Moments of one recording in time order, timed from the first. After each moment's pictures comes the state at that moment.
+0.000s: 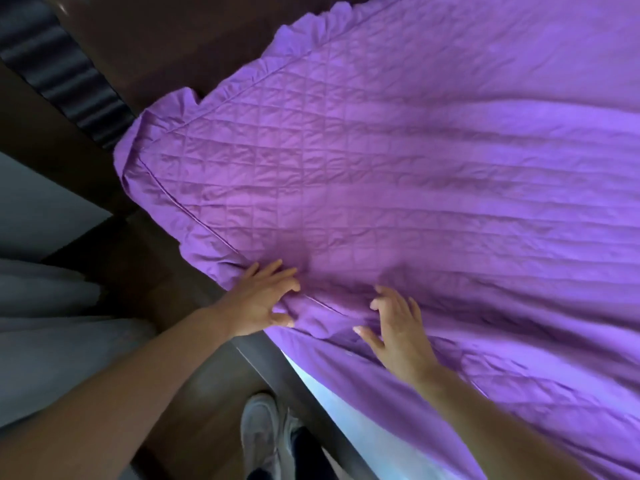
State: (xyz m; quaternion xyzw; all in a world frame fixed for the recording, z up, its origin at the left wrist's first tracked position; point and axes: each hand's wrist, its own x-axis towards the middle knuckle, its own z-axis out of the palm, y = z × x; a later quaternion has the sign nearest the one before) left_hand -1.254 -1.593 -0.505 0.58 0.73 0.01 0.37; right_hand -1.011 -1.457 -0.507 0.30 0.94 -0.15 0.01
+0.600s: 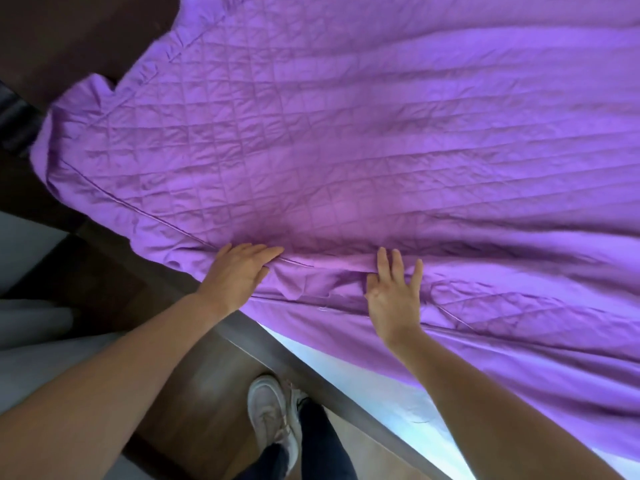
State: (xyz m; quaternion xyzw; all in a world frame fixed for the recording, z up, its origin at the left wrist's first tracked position) left_hand -1.221 -1.582 -0.515 0.61 0.75 0.07 0.22; right_hand -0.962 -1.478 -0.523 0.41 0.90 0.08 0.13
